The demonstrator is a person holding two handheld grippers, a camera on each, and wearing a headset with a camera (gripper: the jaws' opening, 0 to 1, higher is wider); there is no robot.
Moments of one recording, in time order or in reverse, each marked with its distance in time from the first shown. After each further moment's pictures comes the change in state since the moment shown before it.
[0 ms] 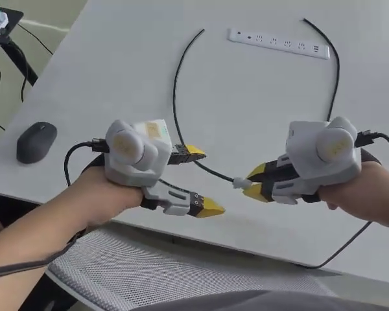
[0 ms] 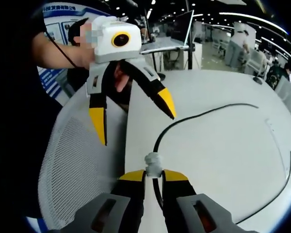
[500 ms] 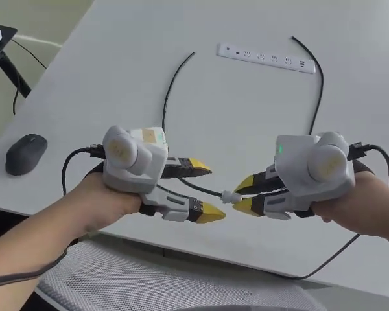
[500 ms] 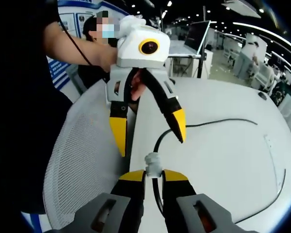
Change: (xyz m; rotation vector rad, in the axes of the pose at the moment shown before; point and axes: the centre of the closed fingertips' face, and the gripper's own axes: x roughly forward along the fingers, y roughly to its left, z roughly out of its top) left arm 0.015 -0.021 0.020 -0.011 -0.032 -0.065; right arm -0.017 0.010 0.009 -0.116 -0.011 0.016
